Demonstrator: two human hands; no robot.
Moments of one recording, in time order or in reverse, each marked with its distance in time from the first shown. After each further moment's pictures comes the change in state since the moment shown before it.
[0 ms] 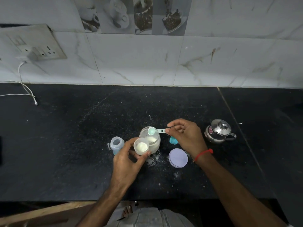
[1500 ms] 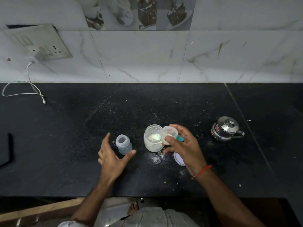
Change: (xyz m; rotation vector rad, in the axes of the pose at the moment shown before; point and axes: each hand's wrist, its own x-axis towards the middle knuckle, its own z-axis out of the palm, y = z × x) left_hand 0.015 -0.070 -0.034 0.293 0.066 -0.322; right_hand -0.036 0.022 0.032 0.644 -0.080 0.114
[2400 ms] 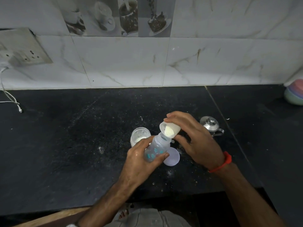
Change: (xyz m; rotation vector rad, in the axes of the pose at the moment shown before) left_hand -0.051 0.113 0.028 -0.320 -0.289 0.534; right_hand -0.026 -0.094 -0.037 -1.165 -0.183 -0.701
